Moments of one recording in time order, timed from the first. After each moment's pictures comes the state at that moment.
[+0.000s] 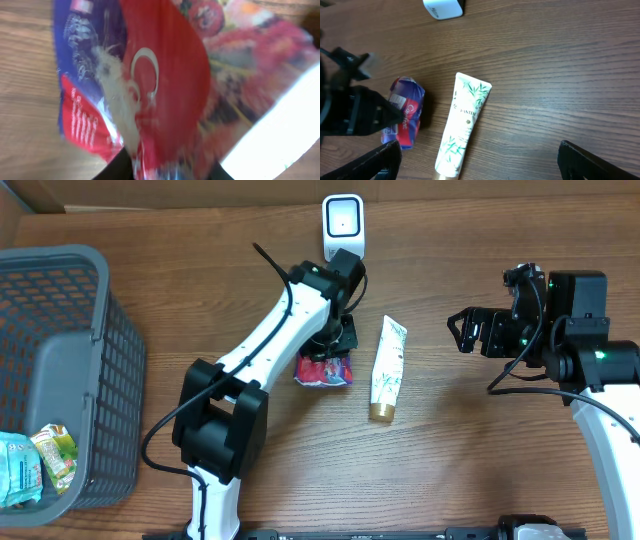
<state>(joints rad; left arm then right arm) -0.50 2.08 1.75 -1.23 0.07 -0.67 0.00 1.28 1.17 -0.79 -0.38 0.12</state>
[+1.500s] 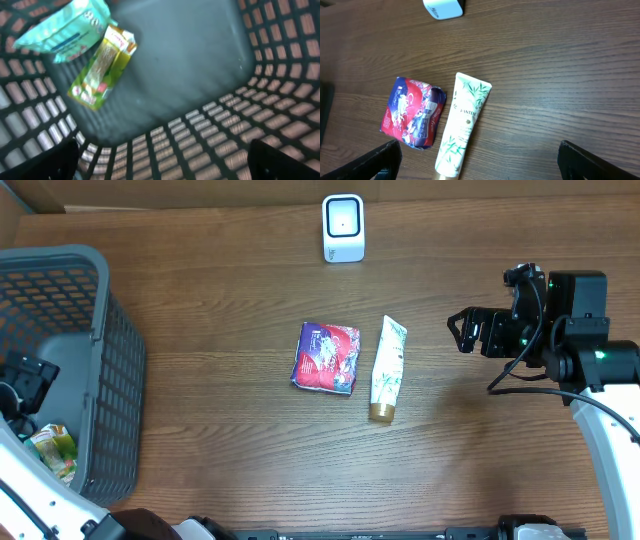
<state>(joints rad) 0.86 1.49 1.64 -1.35 0.03 -0.39 0.00 1.28 1.17 -0.79 -0.38 0.12</state>
